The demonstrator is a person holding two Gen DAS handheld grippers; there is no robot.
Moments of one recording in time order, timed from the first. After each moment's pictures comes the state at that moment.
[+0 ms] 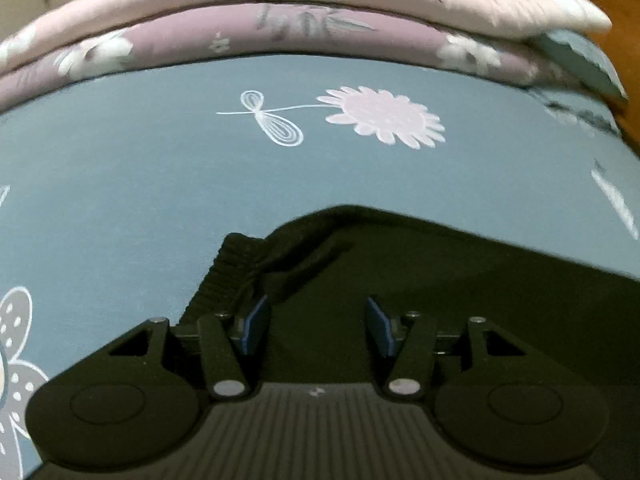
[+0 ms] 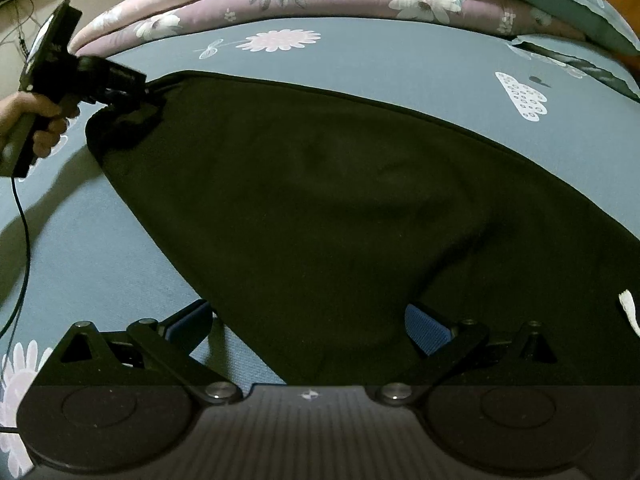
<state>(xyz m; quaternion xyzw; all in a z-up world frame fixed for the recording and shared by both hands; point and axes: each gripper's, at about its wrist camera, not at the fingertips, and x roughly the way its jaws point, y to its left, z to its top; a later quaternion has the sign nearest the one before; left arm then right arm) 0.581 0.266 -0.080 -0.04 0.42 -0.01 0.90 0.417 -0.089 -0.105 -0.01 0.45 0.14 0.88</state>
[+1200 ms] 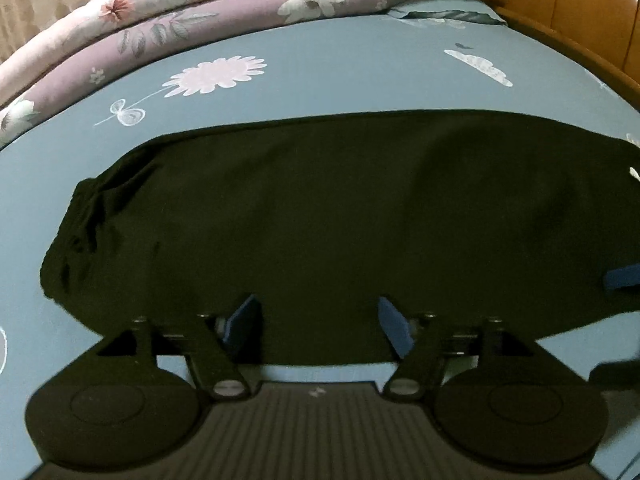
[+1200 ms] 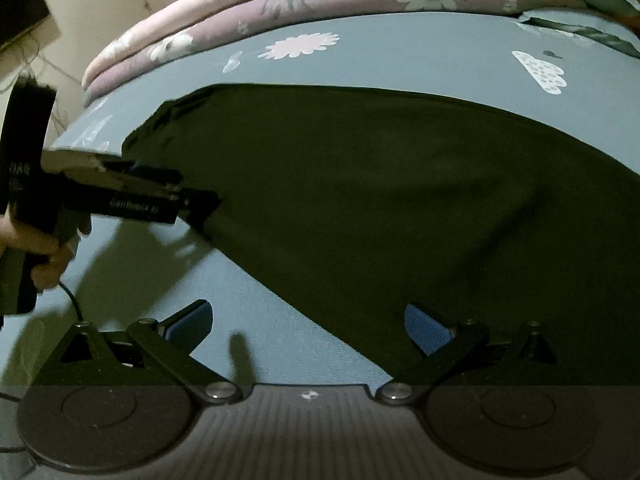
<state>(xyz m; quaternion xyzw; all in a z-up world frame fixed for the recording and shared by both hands) 0.476 0.153 -0.091 0.10 0.43 -0.13 0.89 0.404 -0.068 -0.101 0.06 0.45 0.17 0.88</state>
